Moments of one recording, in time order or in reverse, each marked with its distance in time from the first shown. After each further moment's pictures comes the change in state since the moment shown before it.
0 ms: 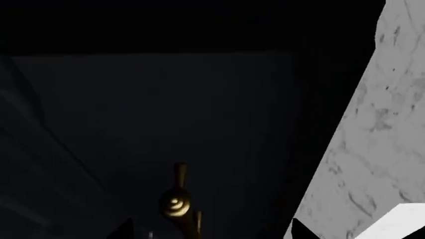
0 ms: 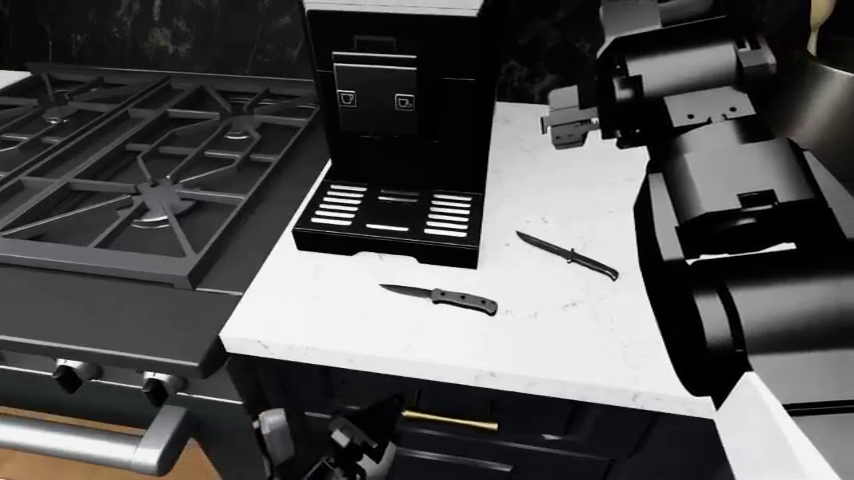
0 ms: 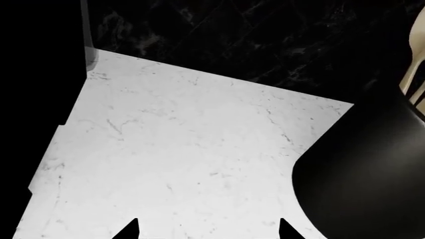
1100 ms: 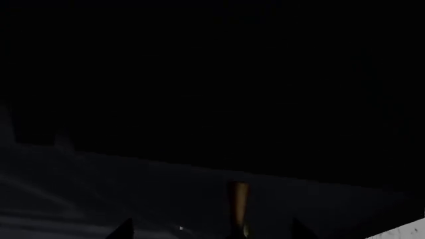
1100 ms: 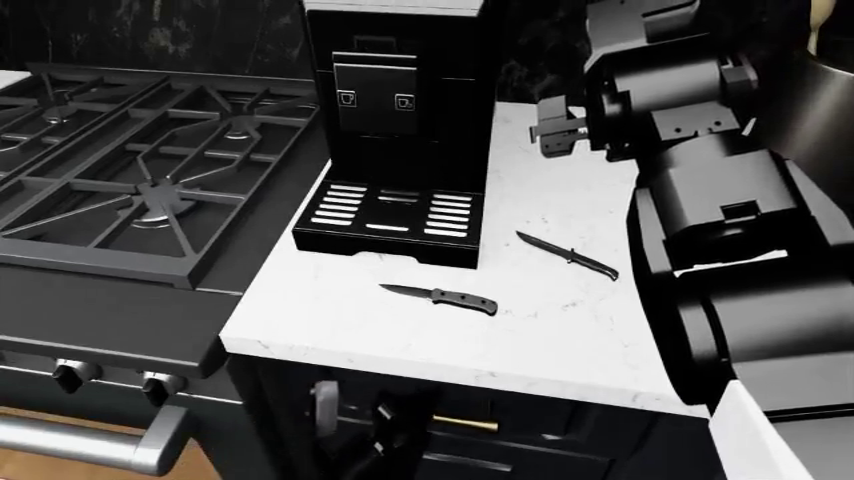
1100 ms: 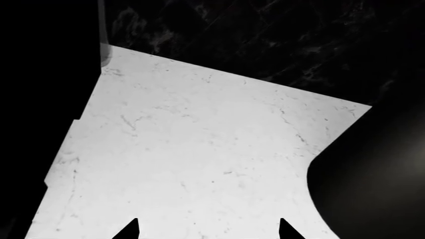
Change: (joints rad) left arm -0.297 0.065 0.130 -0.446 0.072 -0.042 0.050; right arm -0.027 -0.007 -0.054 0.000 0.066 -0.027 -0.002
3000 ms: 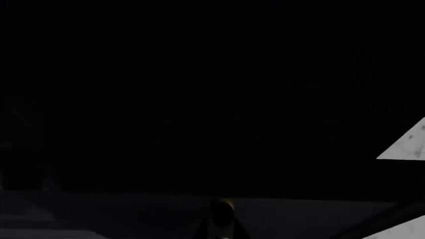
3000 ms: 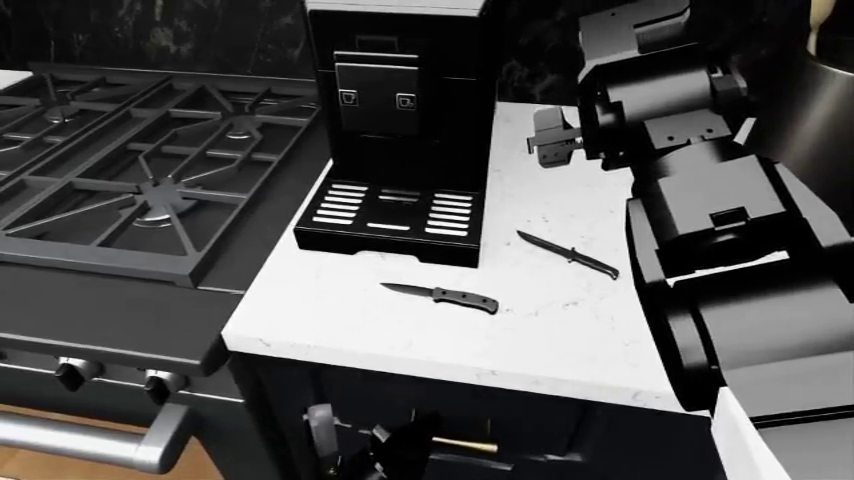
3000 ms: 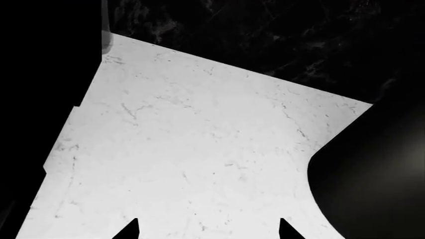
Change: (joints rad) left arm 0.081 0.003 0.080 0.029 -0.091 0.099 0.136; right arm -0.015 -0.001 -0.087 0.000 0.074 0.009 0.012
